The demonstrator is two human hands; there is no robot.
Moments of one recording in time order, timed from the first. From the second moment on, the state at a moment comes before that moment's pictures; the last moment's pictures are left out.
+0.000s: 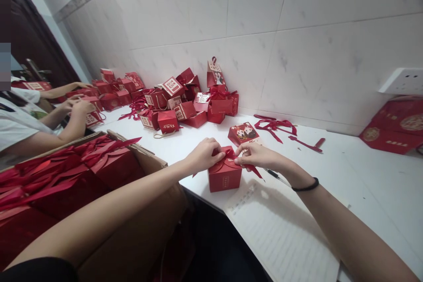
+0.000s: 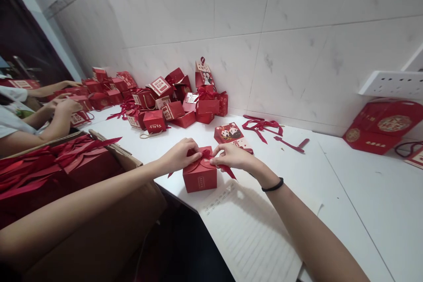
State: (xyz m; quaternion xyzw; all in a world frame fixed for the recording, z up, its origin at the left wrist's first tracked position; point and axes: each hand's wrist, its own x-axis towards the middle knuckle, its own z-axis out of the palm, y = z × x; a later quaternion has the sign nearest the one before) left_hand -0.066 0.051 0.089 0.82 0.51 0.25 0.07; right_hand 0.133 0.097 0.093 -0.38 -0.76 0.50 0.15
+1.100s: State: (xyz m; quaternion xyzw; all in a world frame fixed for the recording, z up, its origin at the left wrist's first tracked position) left_hand -0.064 0.043 0.092 0.80 0.51 0.27 0.15; right_hand 0.123 0.064 0.110 -0.29 -0.81 0.39 0.33
